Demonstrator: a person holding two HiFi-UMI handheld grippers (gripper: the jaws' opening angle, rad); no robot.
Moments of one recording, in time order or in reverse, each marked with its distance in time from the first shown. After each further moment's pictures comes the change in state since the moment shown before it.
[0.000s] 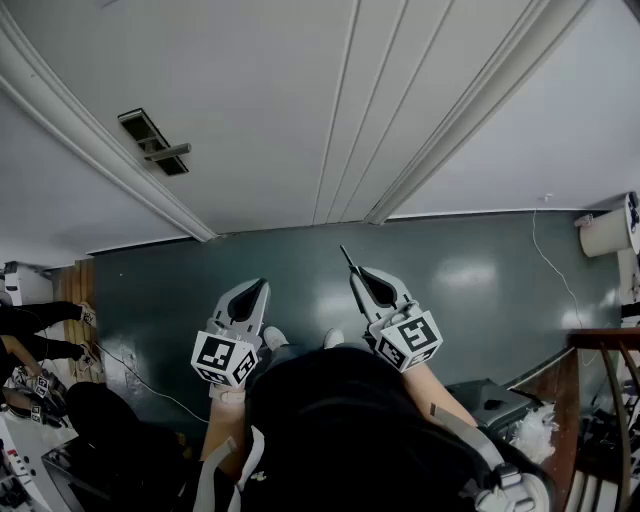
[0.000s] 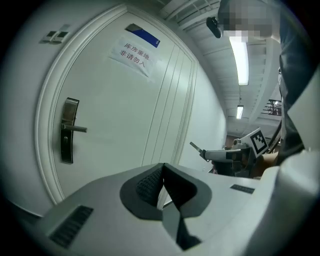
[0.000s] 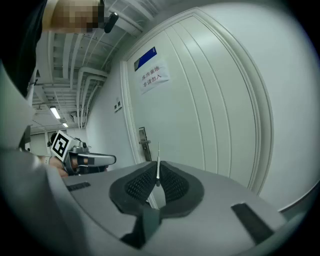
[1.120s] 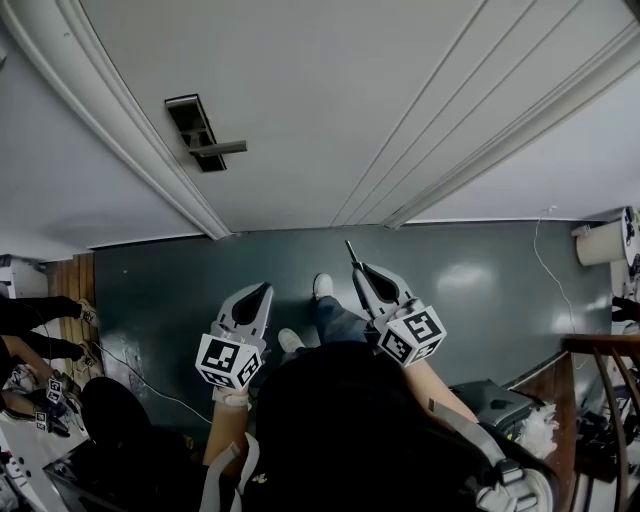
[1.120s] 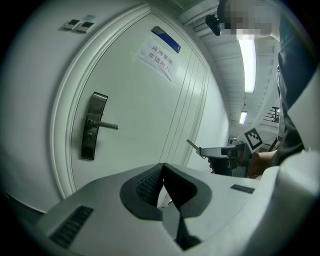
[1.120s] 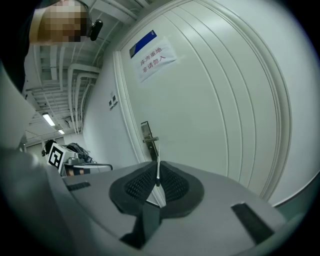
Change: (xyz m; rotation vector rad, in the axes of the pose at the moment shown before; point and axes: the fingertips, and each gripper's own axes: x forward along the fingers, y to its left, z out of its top) left arm -0.053 0.140 -0.009 -0.062 0.015 0.001; right arm 0.133 0.074 -0.005 0.097 0.028 -0.006
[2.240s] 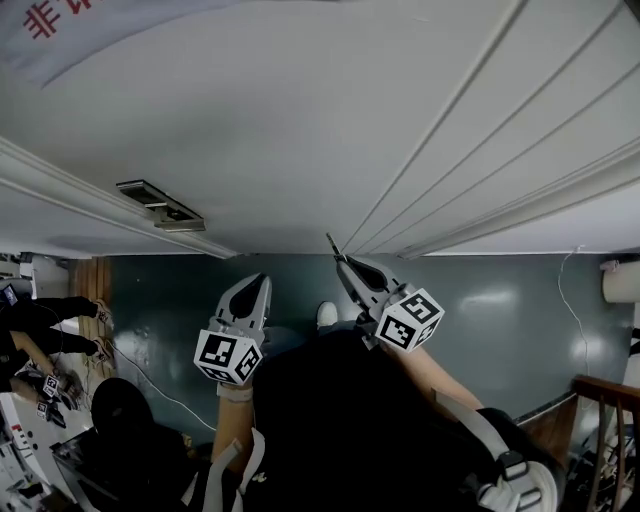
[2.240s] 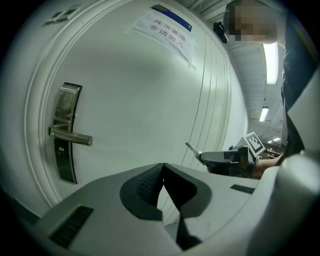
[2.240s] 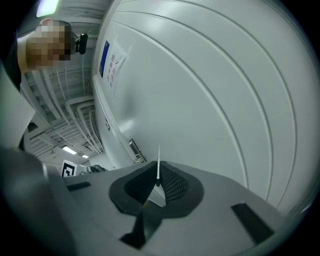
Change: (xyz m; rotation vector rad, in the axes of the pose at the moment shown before) left arm 0.203 0.043 0.073 -0.017 -0.018 0.175; right arm 0.125 -0.162 0.083 0.224 -0.002 0.300
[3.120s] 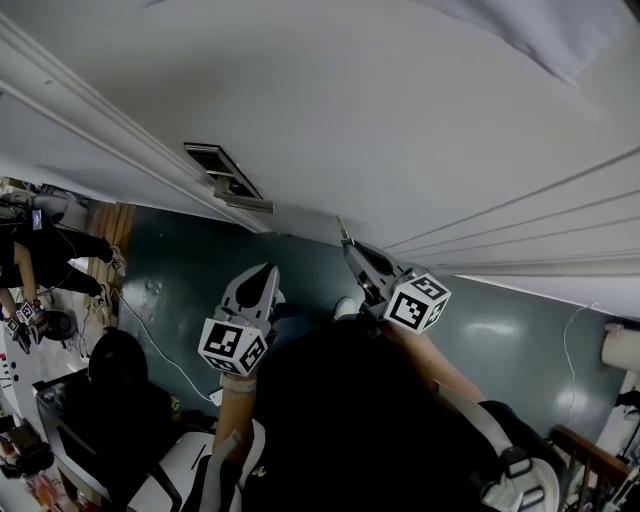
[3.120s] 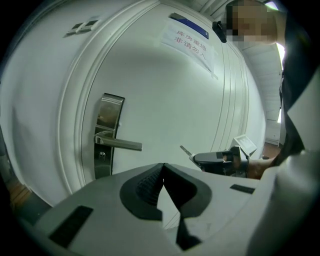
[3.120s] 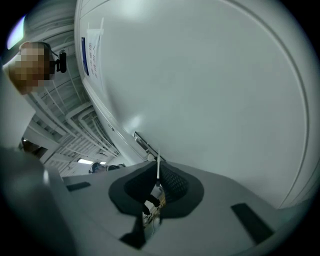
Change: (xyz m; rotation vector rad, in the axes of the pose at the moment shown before) left arm -0.056 0.087 0.009 -0.049 -0.026 0.188; right arm 0.118 0.034 -0.025 0.201 0.123 0.167
